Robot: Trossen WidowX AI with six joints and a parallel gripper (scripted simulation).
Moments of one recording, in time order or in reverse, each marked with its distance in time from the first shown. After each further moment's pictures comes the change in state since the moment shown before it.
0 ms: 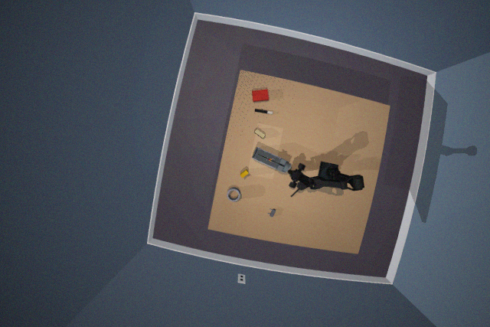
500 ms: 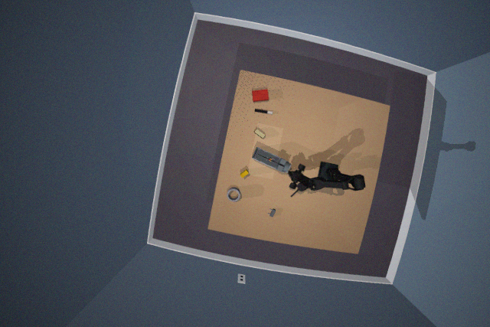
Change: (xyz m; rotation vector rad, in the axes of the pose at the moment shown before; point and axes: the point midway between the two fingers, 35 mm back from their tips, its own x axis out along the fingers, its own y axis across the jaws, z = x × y) arm -0.007 0.006 0.007 -0.002 0.002 0.007
